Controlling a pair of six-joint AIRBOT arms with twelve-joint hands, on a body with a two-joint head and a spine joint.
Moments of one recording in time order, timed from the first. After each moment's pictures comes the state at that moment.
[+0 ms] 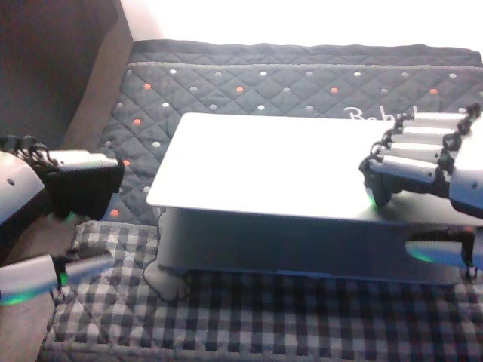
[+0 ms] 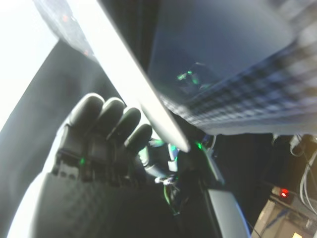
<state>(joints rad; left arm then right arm) 1.10 -0.77 0.81 -0.14 -1.31 1.02 -0.53 -0.76 0.93 -0.48 0.70 -0.63</state>
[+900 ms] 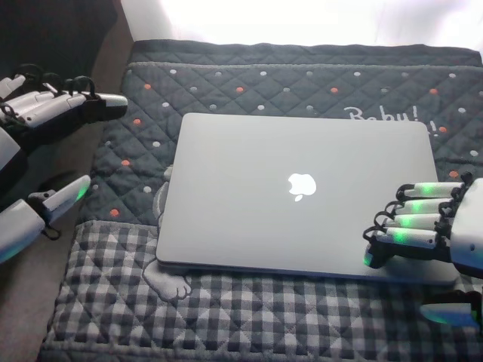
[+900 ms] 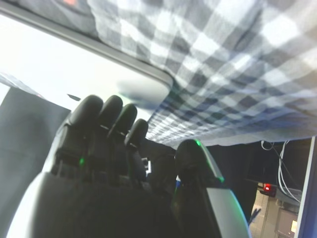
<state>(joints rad) 1.08 -0.77 0.83 -0.20 -1.40 1.07 -0.63 -0.79 0.92 -0.56 0.64 -0.53</state>
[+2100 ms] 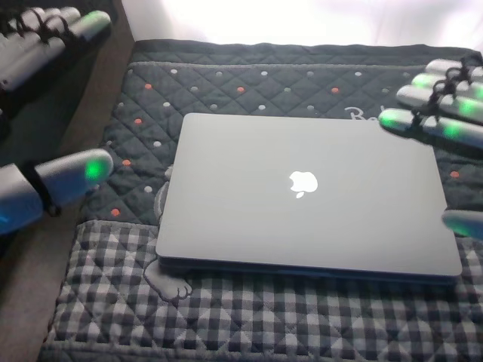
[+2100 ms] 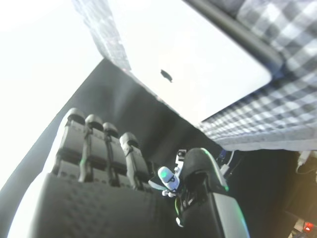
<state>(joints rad) 1.02 -0.74 0.85 -0.21 -1.44 1.07 -0.64 -0.64 0.83 -0.11 0.85 -1.00</state>
